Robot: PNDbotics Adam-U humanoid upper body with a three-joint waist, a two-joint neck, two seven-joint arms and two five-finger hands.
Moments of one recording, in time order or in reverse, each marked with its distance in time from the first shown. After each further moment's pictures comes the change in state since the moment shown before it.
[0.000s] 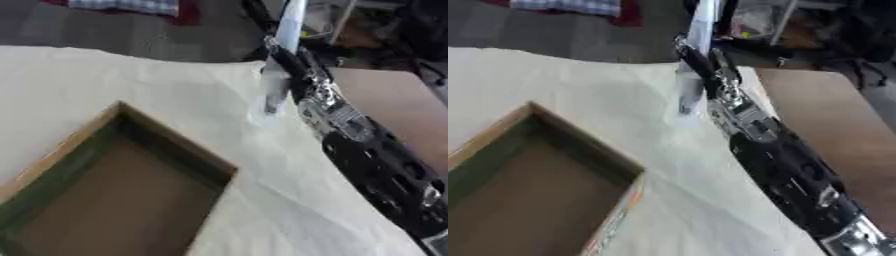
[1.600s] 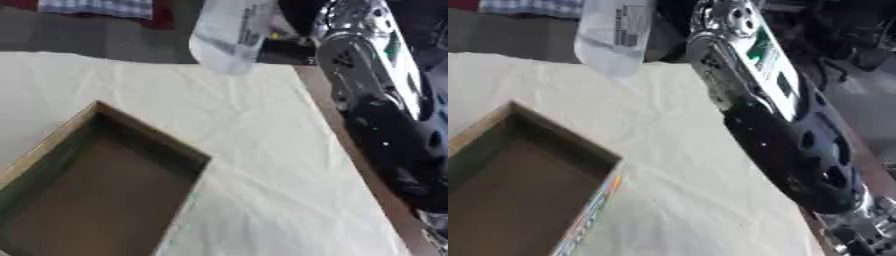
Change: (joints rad) left arm 0.020 0.018 0.042 0.015 -0.001 0.015 0.086; right arm -0.026 0.021 -0.016 -0.685 -0.127 0.119 -0.072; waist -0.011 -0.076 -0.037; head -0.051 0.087
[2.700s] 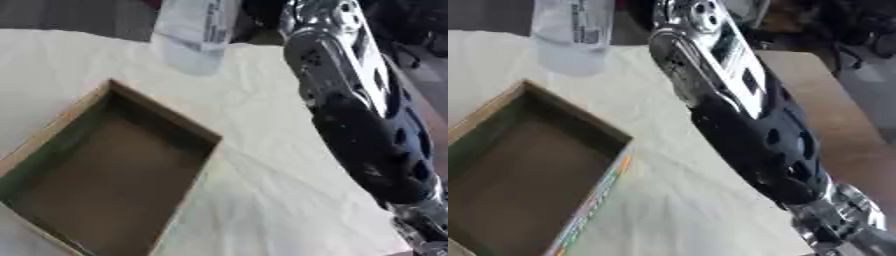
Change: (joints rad) left arm -0.034 -0.002 0.002 0.088 0.001 0.023 -0.037; right arm 0.002 0.153 0.055 0.000 0.096 -0.006 0.023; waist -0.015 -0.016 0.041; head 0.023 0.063
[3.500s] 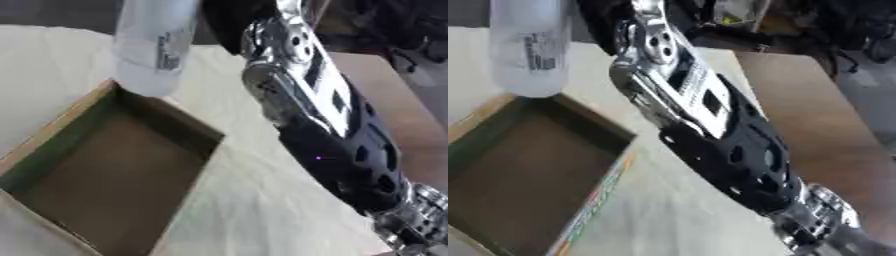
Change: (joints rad) left arm -0.025 -0.008 0.008 0.033 0.010 0.011 -0.005; right arm 0.026 0.044 0.098 0.000 0.105 -0.030 -0.017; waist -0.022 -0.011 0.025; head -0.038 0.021
